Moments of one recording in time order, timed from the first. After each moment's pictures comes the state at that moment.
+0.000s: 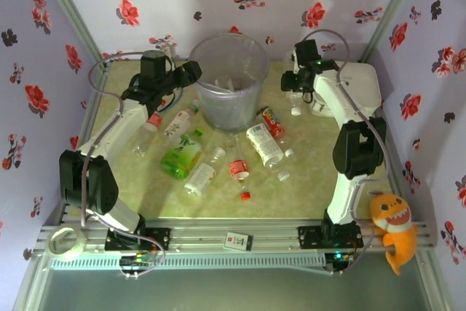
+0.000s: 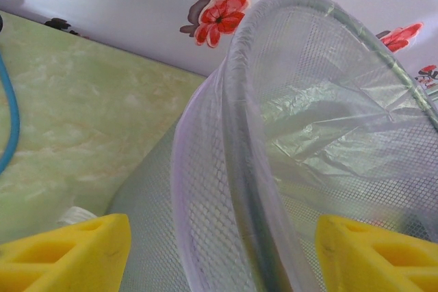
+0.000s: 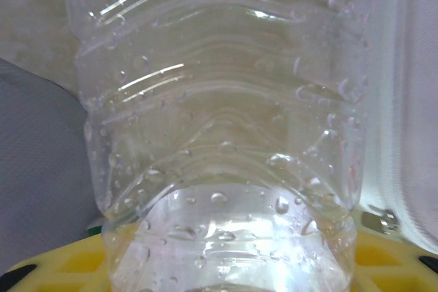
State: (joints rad) left arm -0.32 1.58 1.36 -0.22 0.18 -0.60; right arm 0.22 1.89 1.76 -0.85 0.02 0.19
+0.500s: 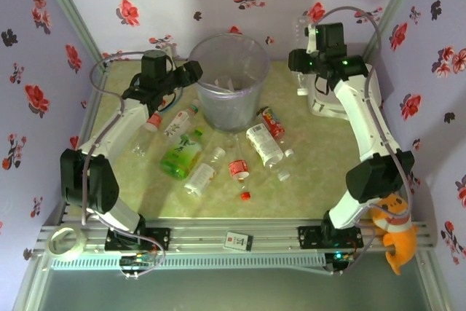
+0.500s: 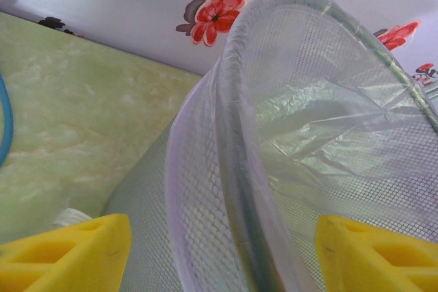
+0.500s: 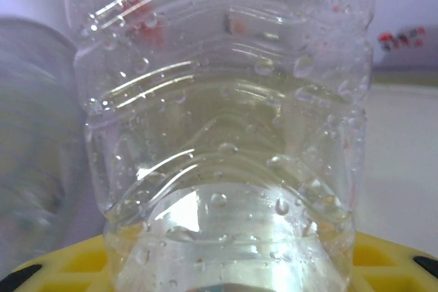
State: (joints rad) left arm -0.33 1.59 1.36 -0.22 0.19 -0.60; right arm 0.24 1.65 1.85 -0.80 -0.06 0.17
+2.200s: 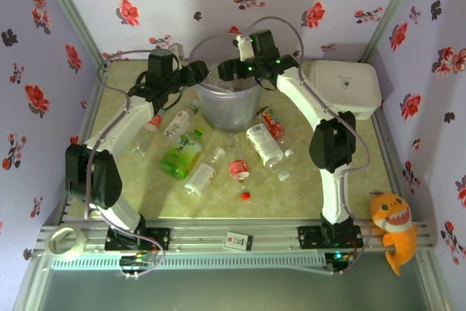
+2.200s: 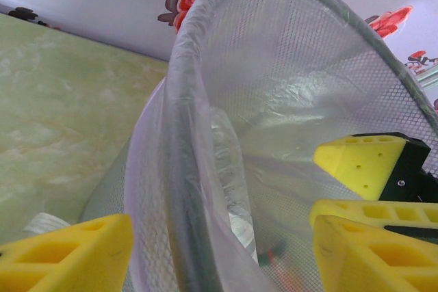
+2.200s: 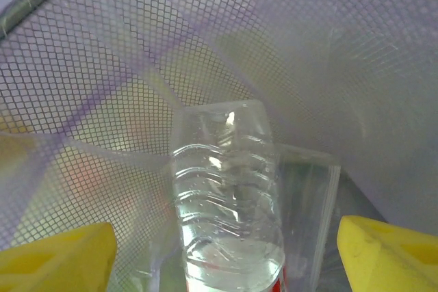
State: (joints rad) left arm -0.36 1.64 1.40 -0.21 0.20 -0.60; right arm 0.49 2.09 2.04 -0.58 -0.38 0.16
